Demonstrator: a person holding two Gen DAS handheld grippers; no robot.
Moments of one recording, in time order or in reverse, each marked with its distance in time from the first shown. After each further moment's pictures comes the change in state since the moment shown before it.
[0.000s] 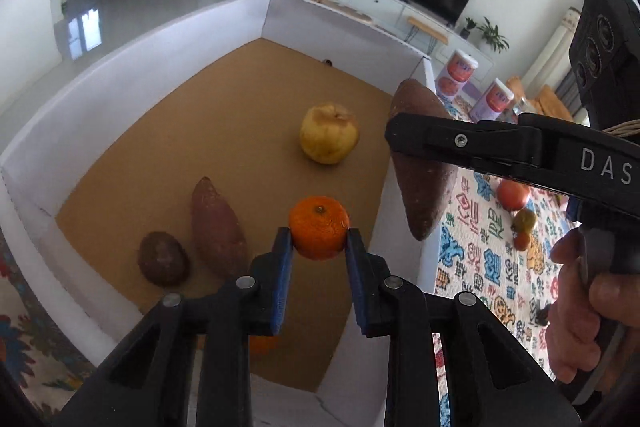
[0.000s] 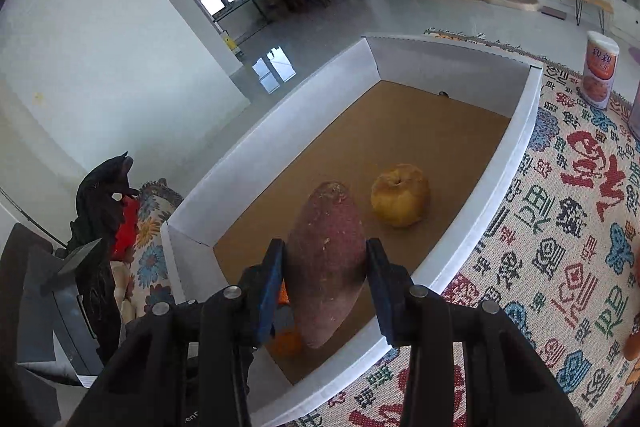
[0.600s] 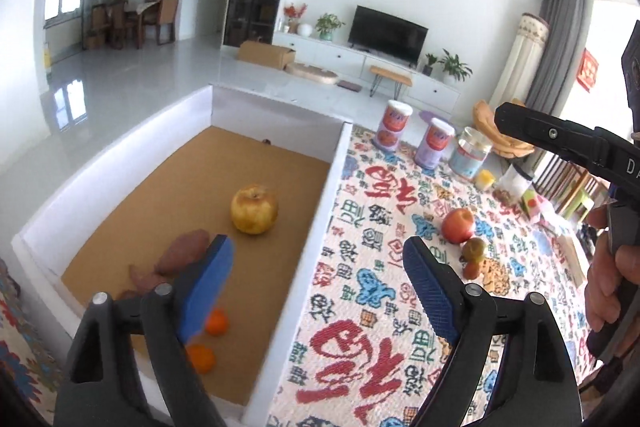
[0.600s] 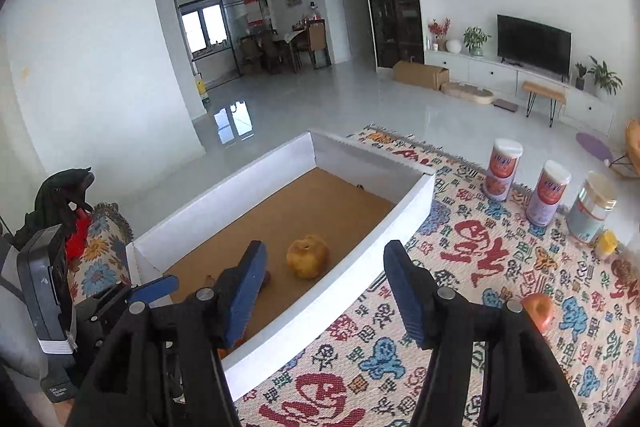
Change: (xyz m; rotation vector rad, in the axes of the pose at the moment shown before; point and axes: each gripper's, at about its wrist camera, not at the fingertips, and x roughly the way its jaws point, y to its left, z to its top) left arm -0.069 -0.100 0.003 0.159 -0.249 -0.073; right arm -0.164 -0.016 -0.021 -0.163 -0.335 -0.277
